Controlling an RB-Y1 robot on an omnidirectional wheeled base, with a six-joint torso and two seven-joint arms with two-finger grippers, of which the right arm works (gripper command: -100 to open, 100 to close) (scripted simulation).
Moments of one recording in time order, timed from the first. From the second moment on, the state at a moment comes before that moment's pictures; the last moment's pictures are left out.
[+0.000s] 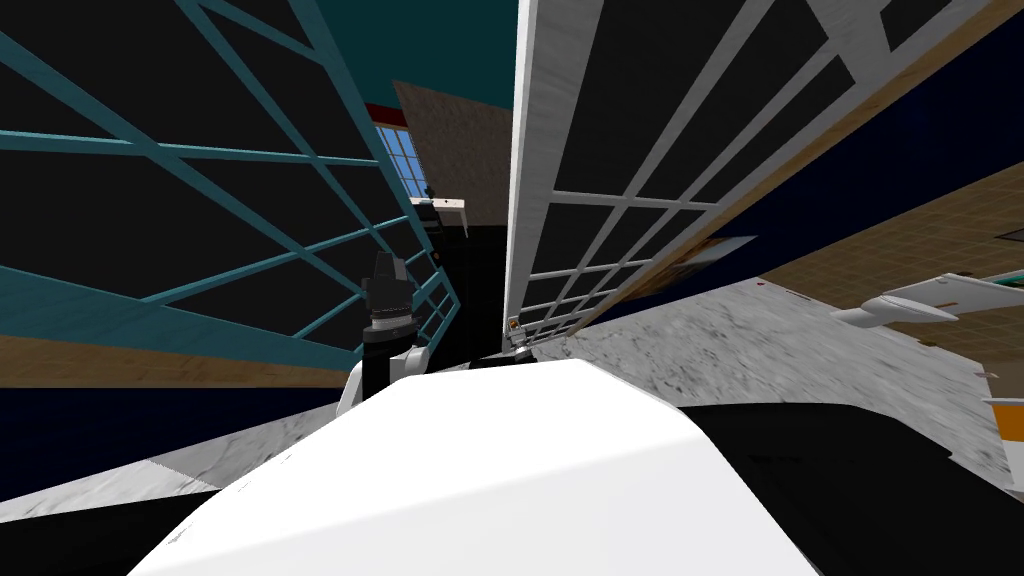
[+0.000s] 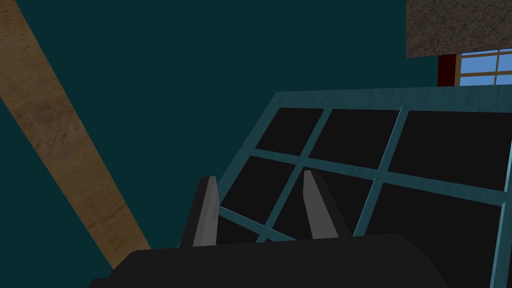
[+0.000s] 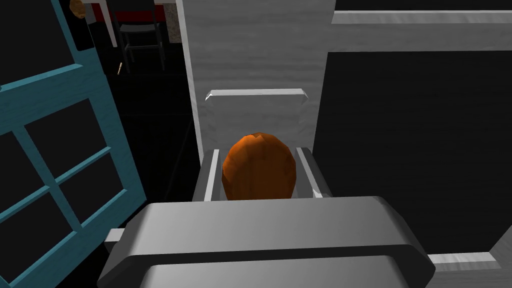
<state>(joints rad) 0.06 -0.16 0.86 -0.95 -0.85 -0.96 -1.06</state>
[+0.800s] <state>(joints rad) 0.07 -0.15 0.83 -0.94 -0.86 -0.95 -1.05</state>
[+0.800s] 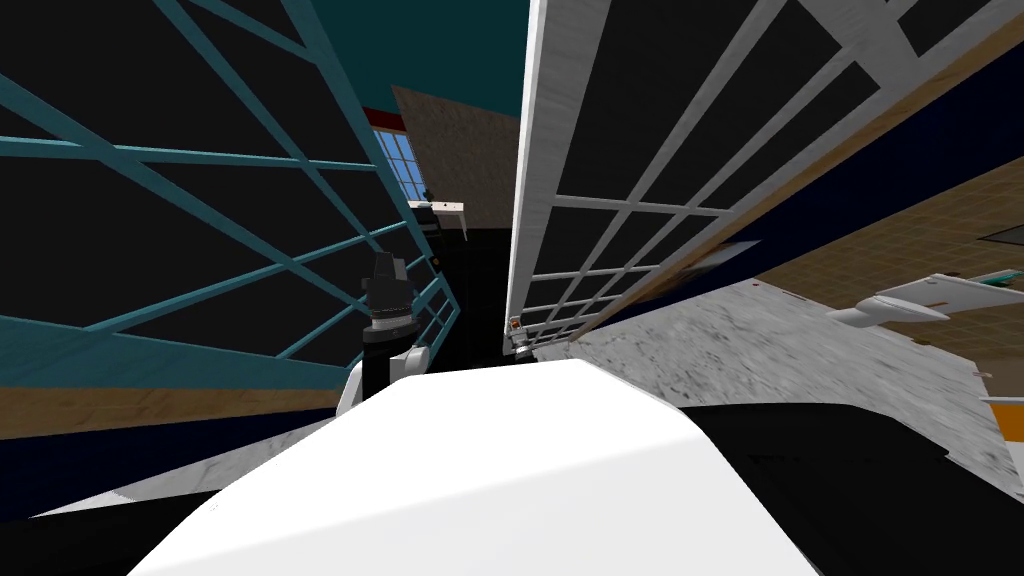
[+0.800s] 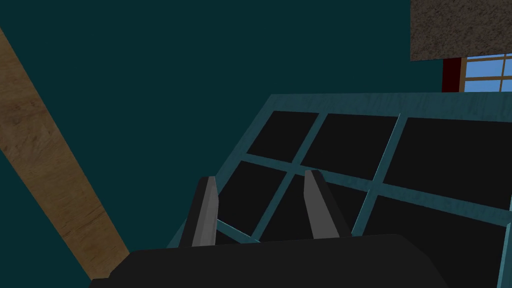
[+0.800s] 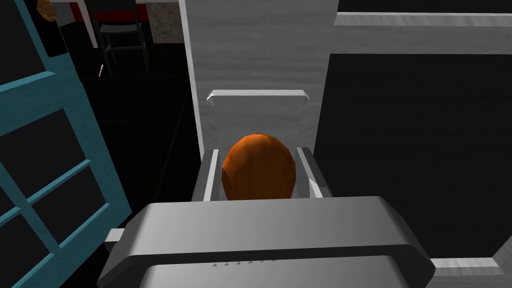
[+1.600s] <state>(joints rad) 0.05 -0.12 0.73 -0.91 -0.88 -0.96 -1.03</state>
